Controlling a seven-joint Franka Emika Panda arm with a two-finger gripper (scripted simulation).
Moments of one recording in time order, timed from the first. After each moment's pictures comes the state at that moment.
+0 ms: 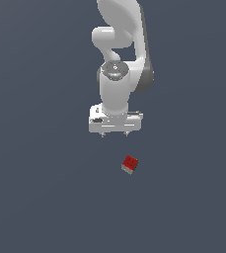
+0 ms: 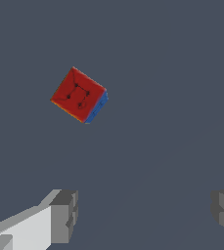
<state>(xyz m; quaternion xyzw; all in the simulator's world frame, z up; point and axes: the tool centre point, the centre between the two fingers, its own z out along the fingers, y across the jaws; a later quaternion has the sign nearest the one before) -0.012 0.009 0.159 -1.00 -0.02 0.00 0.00</state>
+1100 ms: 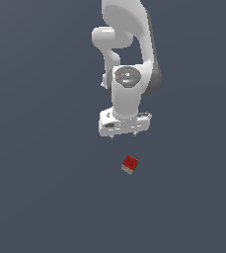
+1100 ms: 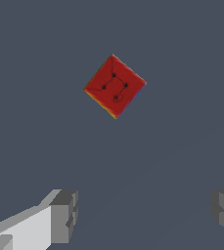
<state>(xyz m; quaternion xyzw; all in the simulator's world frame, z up) -0.015 0.047 0.144 -1.00 -0.07 0.02 0.02</state>
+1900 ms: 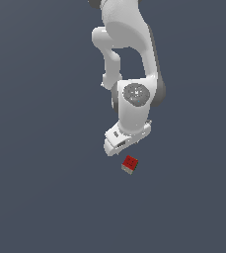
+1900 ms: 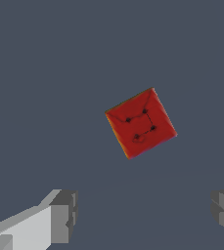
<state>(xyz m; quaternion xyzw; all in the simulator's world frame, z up) 0.027 0.063 0.118 -0.96 -0.27 0.01 0.01</state>
